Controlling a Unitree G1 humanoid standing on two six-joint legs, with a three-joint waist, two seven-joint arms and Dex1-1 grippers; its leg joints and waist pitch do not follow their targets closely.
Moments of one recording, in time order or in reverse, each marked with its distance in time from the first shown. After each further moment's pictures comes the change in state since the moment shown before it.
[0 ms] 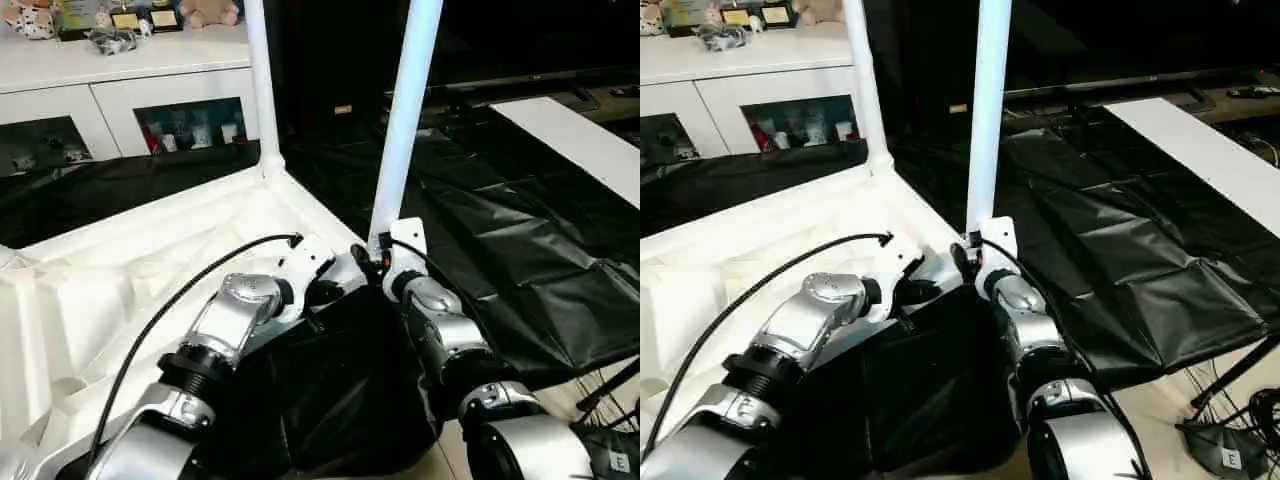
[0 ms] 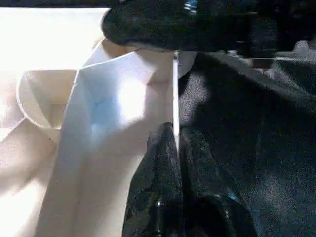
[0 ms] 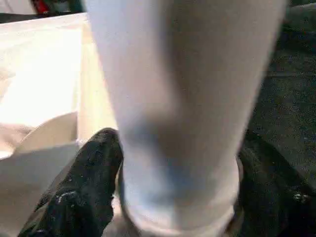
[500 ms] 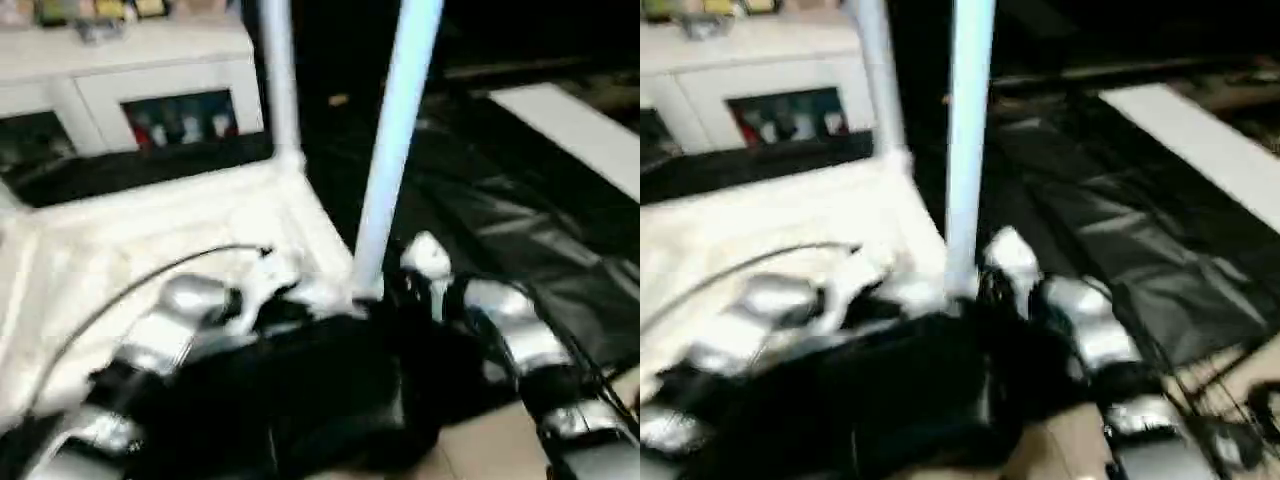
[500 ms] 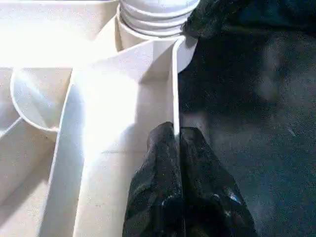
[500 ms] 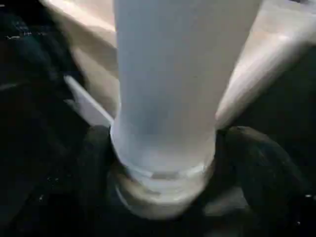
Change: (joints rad) left arm 0.121 0.276 -0.061 -0.205 -0.071 -0.118 -0.394; right arm 0.129 -0.333 0.204 -0.274 0.026 -0.047 0.776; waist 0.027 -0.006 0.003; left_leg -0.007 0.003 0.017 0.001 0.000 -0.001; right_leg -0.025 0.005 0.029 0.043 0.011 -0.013
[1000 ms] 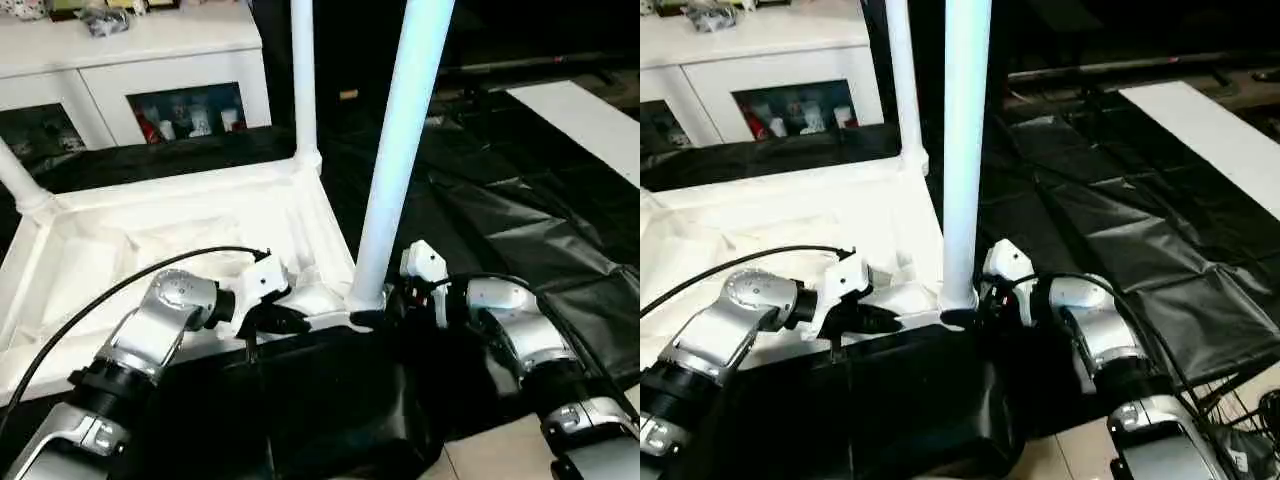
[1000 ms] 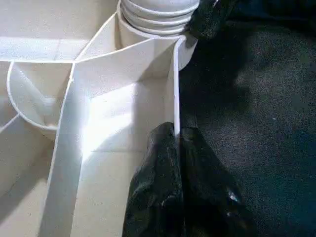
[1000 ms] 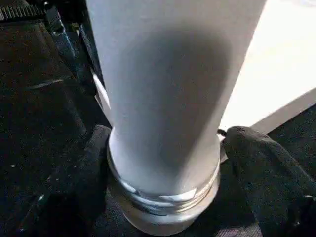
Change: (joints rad) left arm -0.002 0.029 -0.004 -0.021 -0.019 -0.001 -0.056; right arm -0.028 -0.013 0.015 0.019 0.026 0.009 0.111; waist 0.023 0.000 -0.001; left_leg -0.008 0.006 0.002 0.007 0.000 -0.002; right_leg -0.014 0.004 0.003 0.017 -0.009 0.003
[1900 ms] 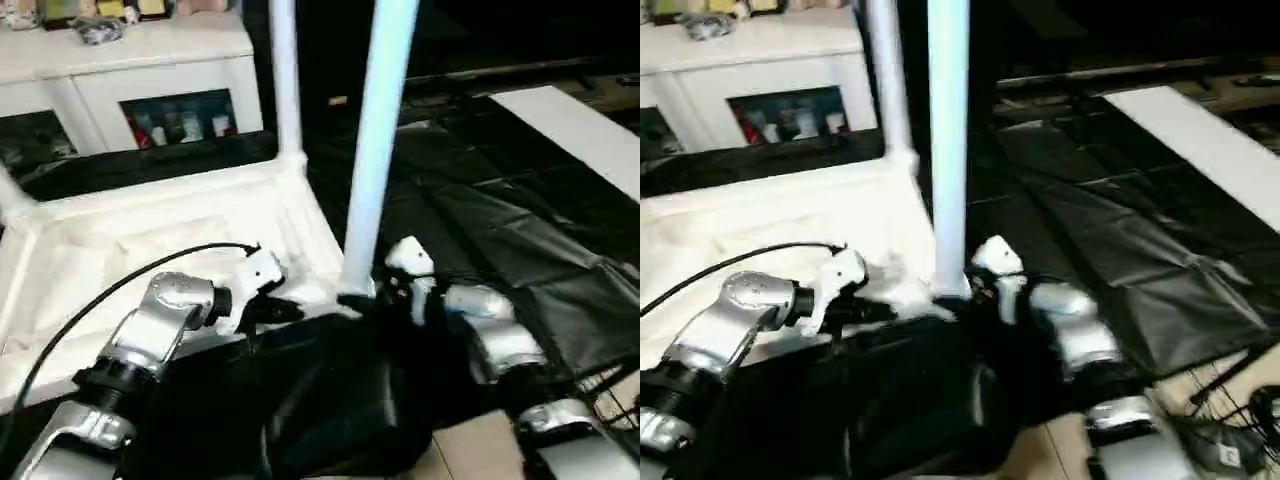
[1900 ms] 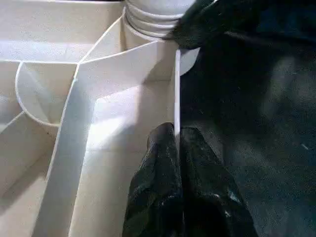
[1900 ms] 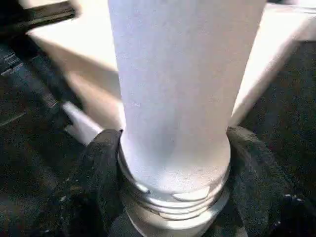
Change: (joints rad) left arm -0.019 -0.066 0.044 0.098 0.003 0.002 0.123; right arm -0.005 0.157 -0.073 0.107 0.001 -0.003 -0.284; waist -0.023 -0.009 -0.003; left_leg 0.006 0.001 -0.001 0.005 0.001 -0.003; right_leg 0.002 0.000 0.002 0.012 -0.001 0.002
